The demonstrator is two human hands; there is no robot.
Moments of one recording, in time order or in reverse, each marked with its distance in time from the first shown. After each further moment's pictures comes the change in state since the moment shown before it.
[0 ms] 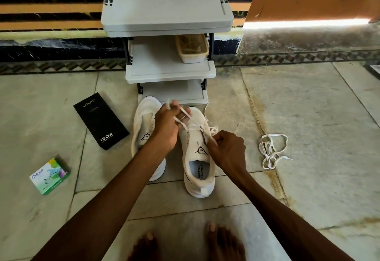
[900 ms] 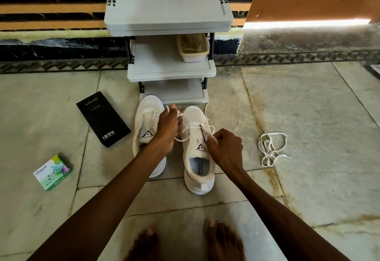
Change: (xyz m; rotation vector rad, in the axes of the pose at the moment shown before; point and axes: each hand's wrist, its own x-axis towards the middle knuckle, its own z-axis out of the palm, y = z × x) left_hand -0.003 -0.004 -0.004 0.394 0.091 -0.101; right_hand -0.001 0.008 0.007 0.052 0.030 0.001
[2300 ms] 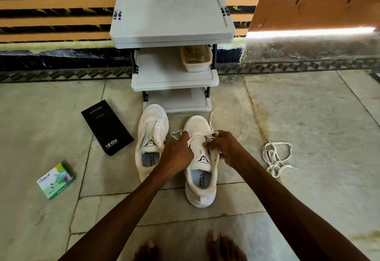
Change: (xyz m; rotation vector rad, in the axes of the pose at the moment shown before) left_hand -0.023 -0.026 -0.005 1.131 -0.144 0.227; right_hand 0.052 -0.012 0.004 0.482 -0.444 0.377
